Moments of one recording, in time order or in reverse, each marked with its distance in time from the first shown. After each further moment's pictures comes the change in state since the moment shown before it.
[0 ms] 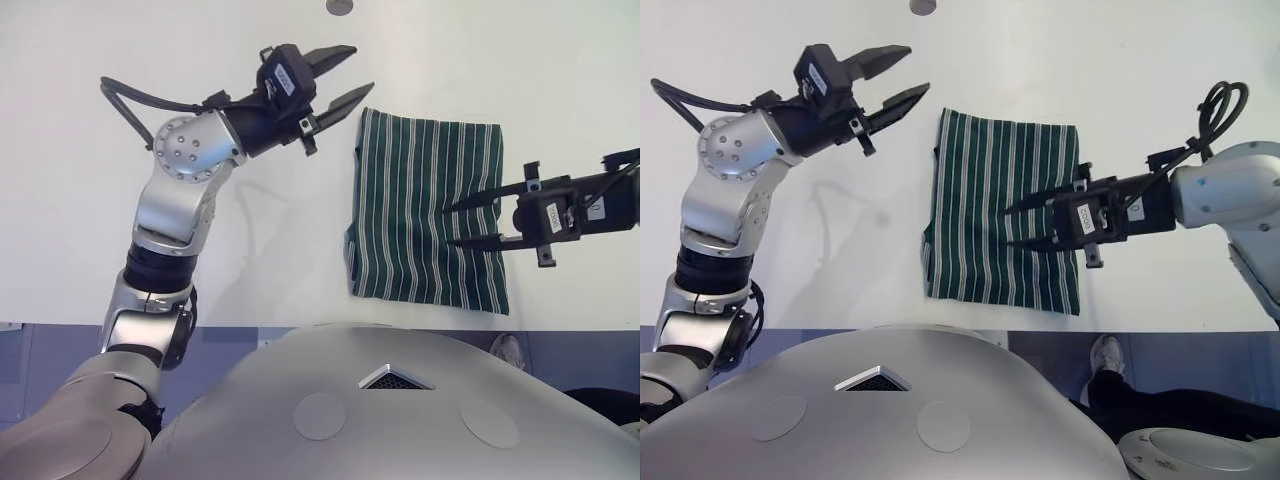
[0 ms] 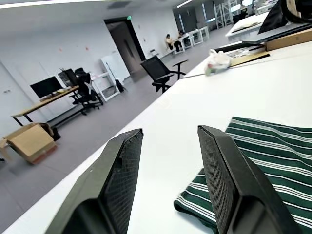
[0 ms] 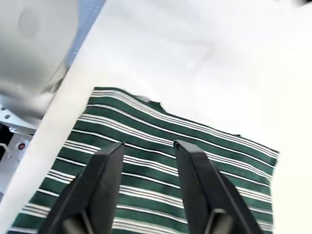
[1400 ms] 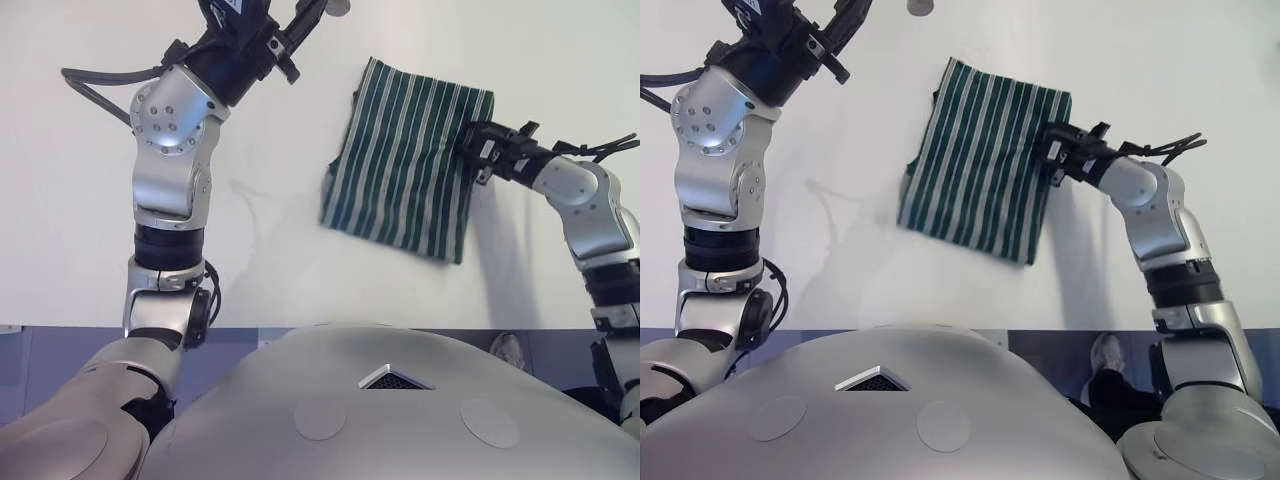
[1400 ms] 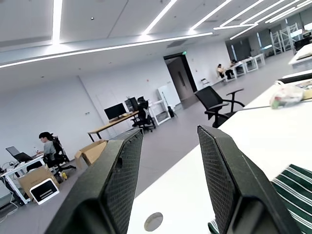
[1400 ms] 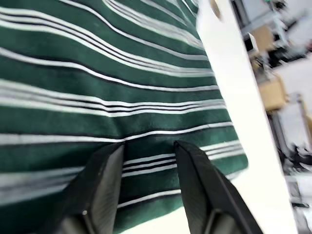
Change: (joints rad) left arm -0.087 -0.118 0.185 0.106 0.030 -0.177 0.142; right arm -0.171 0.559 0.145 0.722 -0.739 -0.172 -0.610
